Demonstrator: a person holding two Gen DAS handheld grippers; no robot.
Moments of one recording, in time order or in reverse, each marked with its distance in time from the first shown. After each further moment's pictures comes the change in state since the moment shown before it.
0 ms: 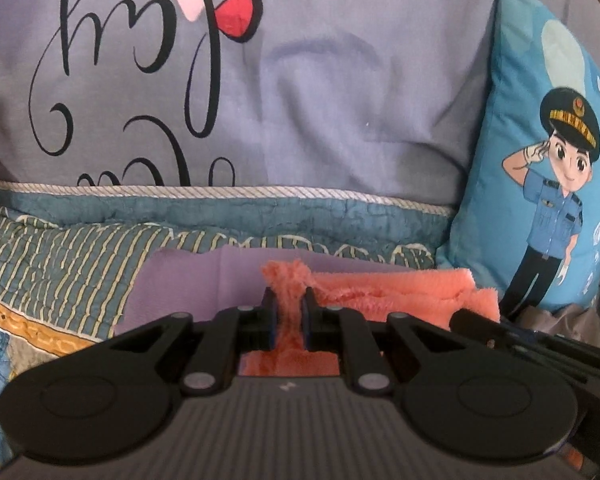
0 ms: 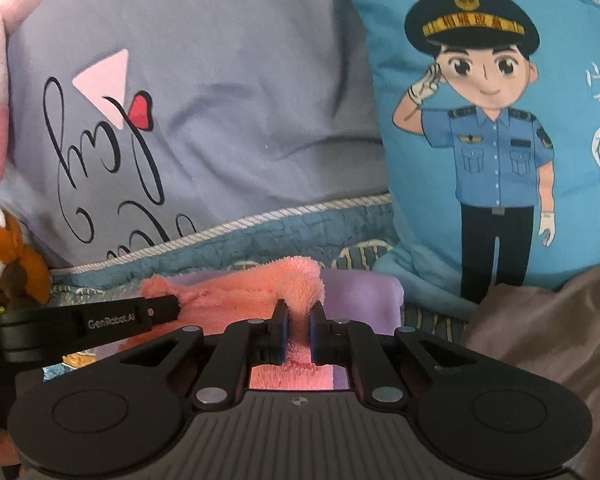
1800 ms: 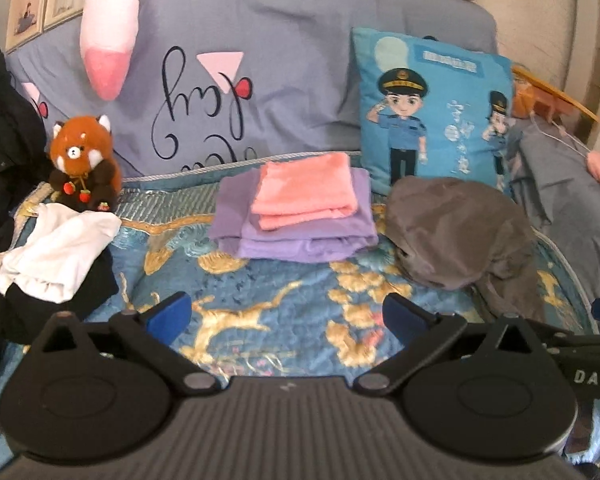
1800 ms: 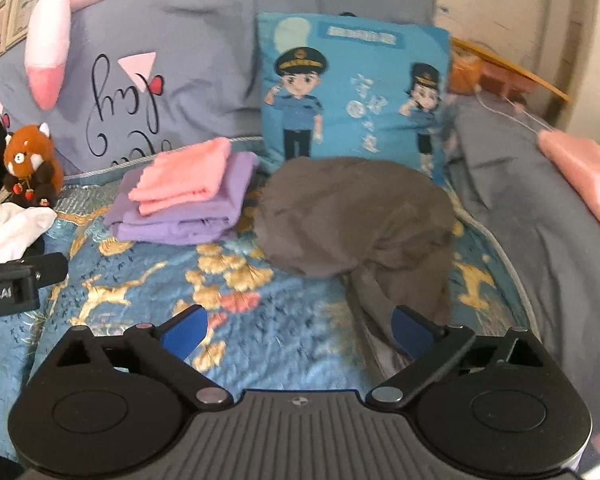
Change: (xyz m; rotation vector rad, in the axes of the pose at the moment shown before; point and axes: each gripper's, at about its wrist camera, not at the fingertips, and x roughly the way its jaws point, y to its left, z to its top) left arm -0.377 -0.087 -0.225 0.184 -0.110 0.143; right arm -0.334 -0.049 -0.196 -0.080 -0.028 -0.222
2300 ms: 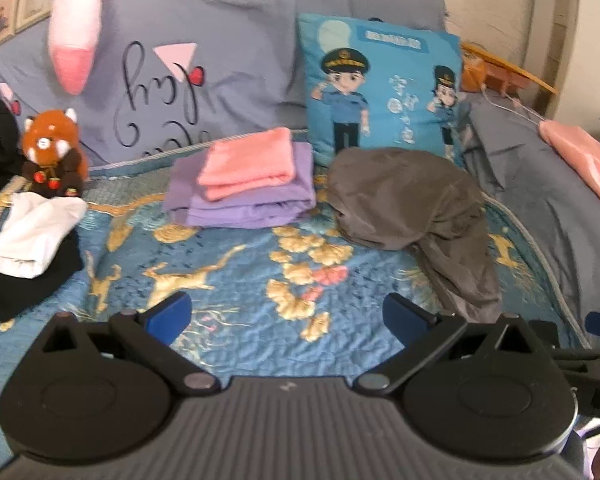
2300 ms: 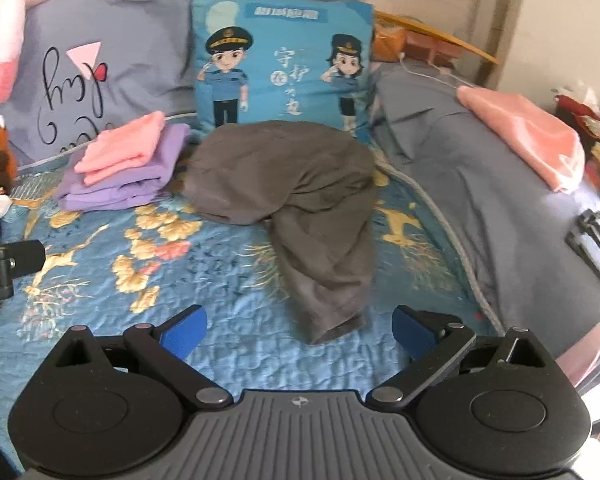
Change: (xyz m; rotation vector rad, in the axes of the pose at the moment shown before) left arm -0.026 -0.058 -0.042 0.043 0.024 -0.083; right arm -0.023 -0.038 -0.060 0.061 0.020 -0.152
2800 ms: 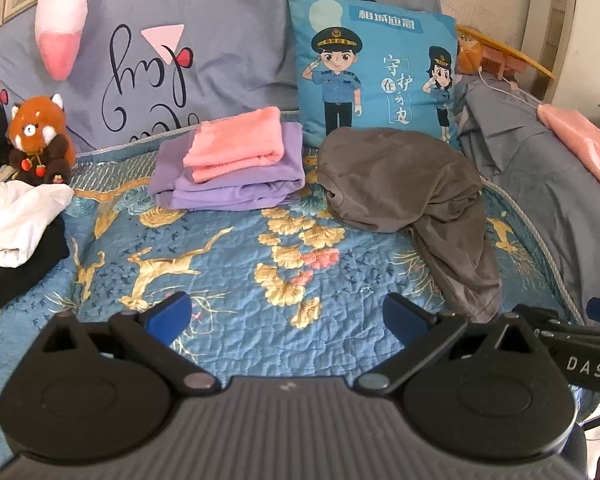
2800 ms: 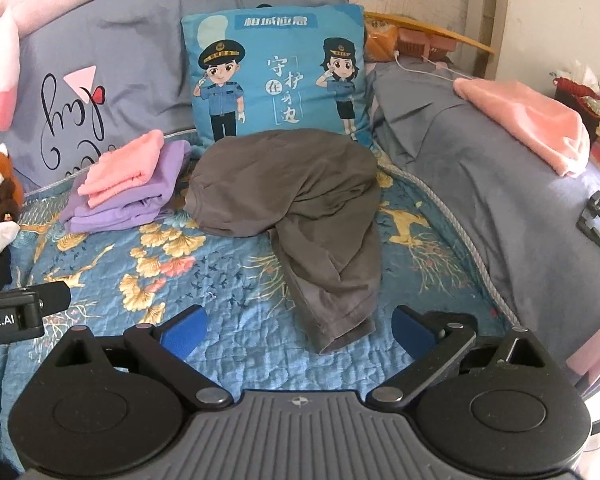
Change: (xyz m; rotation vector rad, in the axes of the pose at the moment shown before) left arm 0.022 -0.004 -0.008 -0.002 0.042 -0.009; right arm 0.008 -0.010 -0.004 0.057 -0.020 0.042
